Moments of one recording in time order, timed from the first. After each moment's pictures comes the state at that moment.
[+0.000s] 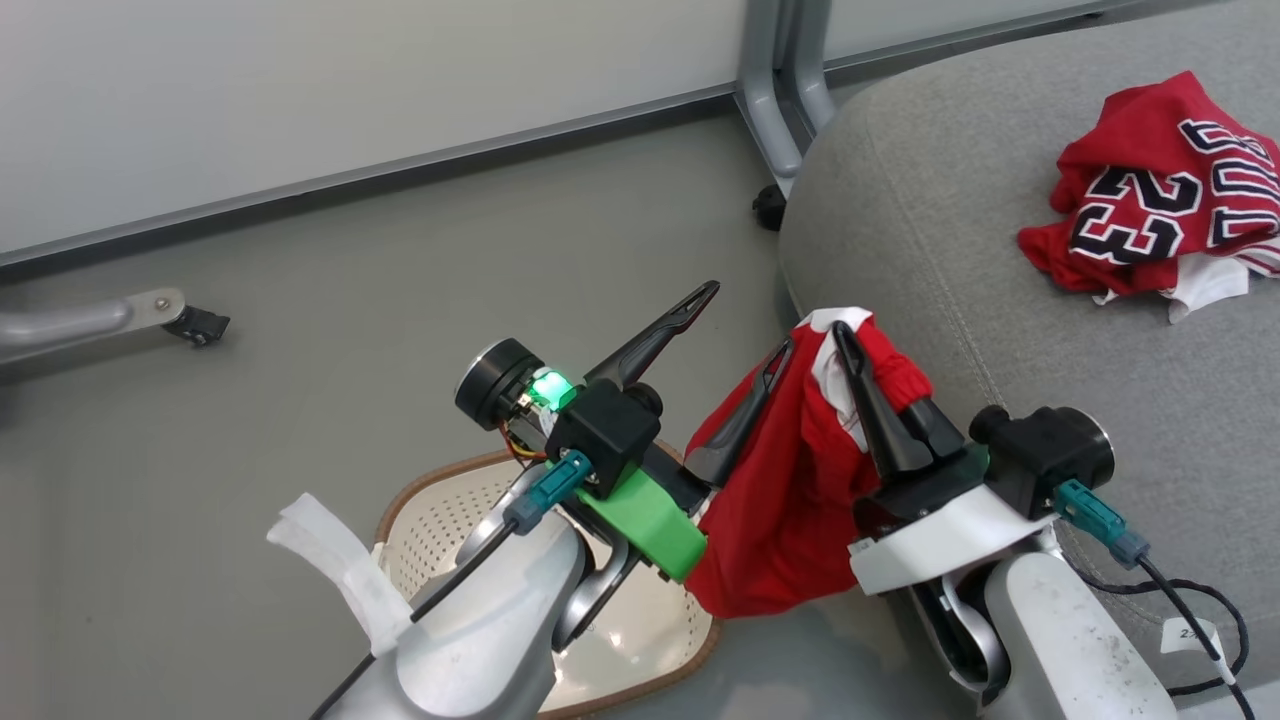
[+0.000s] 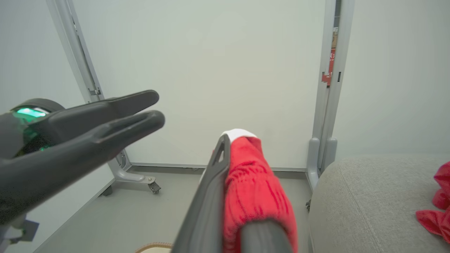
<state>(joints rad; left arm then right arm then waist) -0.54 0.06 -0.72 0.33 -0.27 -0.13 -0.26 -0.26 -0.05 0.26 0.10 0.21 0.13 -0.26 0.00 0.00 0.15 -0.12</state>
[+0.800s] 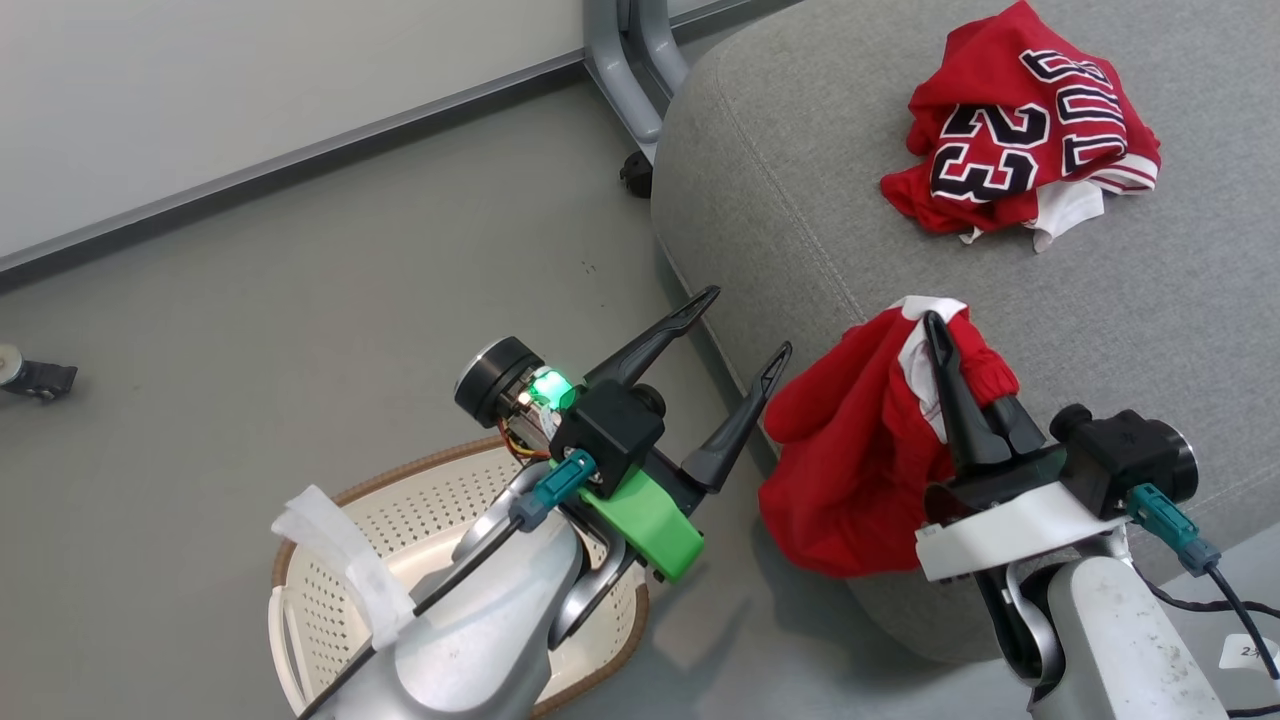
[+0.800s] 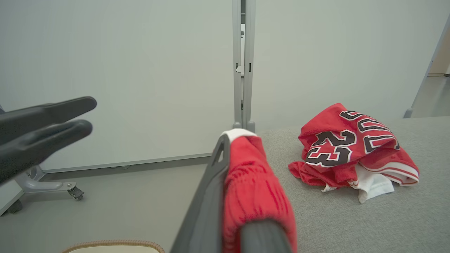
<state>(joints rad) -0.56 0.07 -0.75 0.35 -0.27 -0.13 -0.26 -0.21 -0.05 0.11 0.07 0.16 0.13 -0.26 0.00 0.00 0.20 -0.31</state>
